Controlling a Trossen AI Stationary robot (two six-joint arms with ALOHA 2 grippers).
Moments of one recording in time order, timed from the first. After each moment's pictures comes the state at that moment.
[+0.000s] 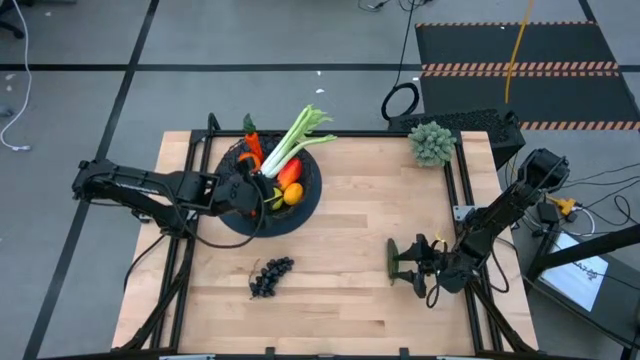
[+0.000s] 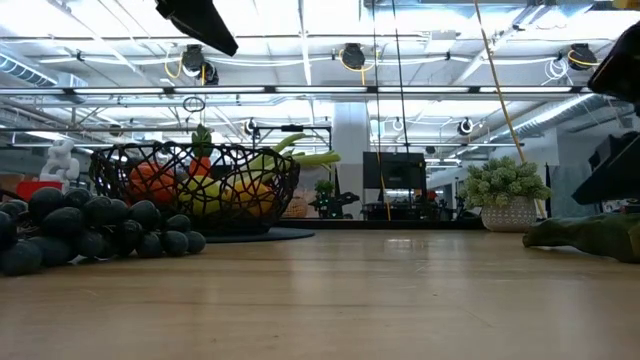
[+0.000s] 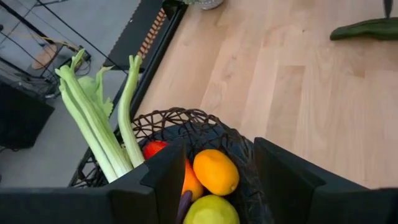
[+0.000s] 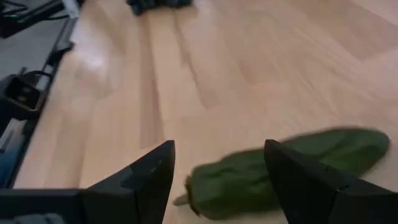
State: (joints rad) left arm -0.15 1.19 1.11 -0.68 -0.55 -0.07; right arm 0.87 1.21 0.23 0.21 0.70 0.98
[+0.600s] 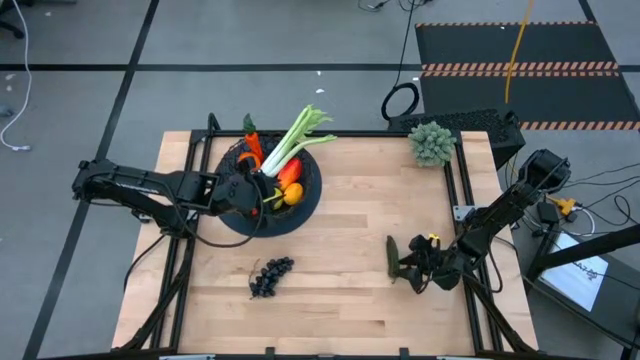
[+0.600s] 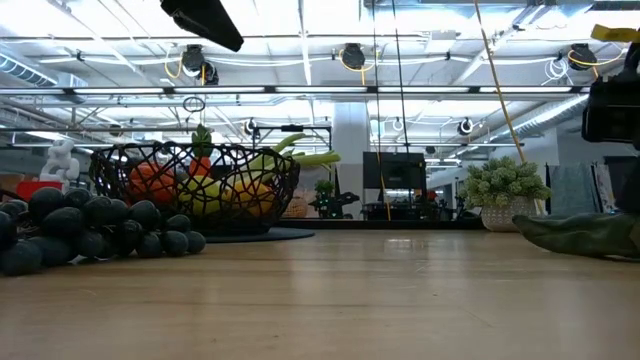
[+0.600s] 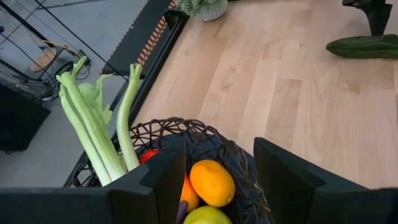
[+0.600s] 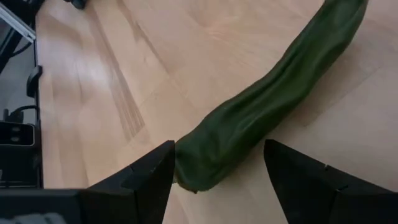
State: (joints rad) left arm -0.15 1.19 1.11 -0.63 -0.55 -0.08; right arm 0.82 1.21 0.23 0.09 0.54 1.43
